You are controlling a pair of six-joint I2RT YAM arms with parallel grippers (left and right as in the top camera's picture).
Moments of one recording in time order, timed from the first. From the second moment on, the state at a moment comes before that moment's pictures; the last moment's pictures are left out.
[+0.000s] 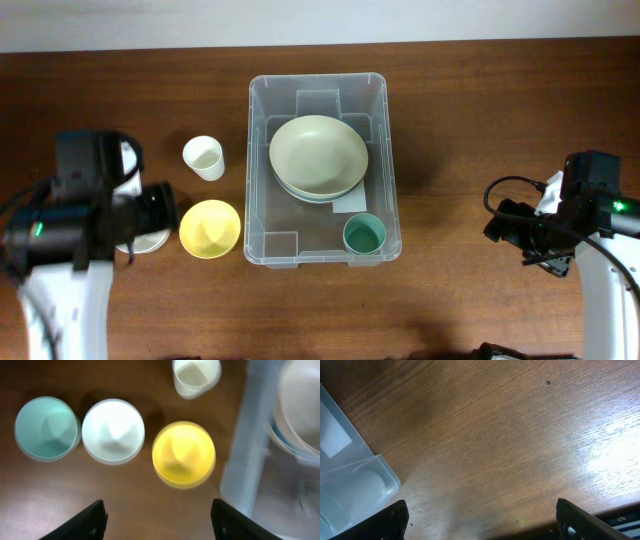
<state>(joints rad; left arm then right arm) 0.09 1.25 1.44 -1.32 -0.06 -0.14 -0.32 1.23 1.10 -1.29 -0.15 0.22</state>
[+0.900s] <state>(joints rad) 0.15 2.06 1.65 -0.94 0.10 -0.10 -0.32 1.23 1.10 -1.29 -0.15 0.22</state>
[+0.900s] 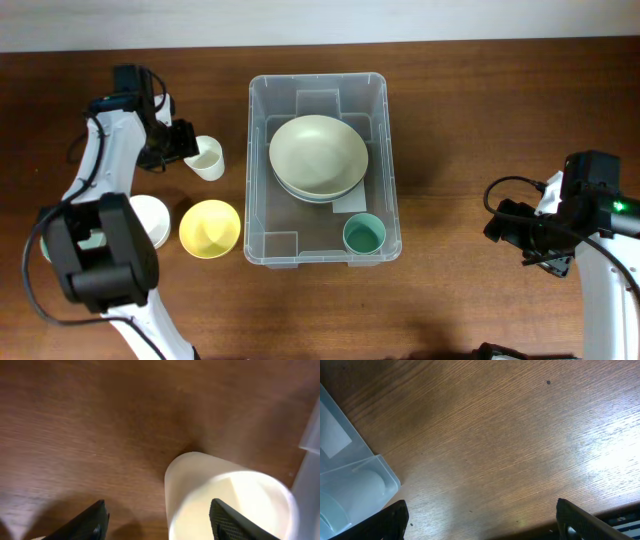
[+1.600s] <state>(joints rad) 0.11 2.14 1.71 -1.04 0.12 -0.09 -0.32 1.23 1.10 -1.29 -0.15 0.22</state>
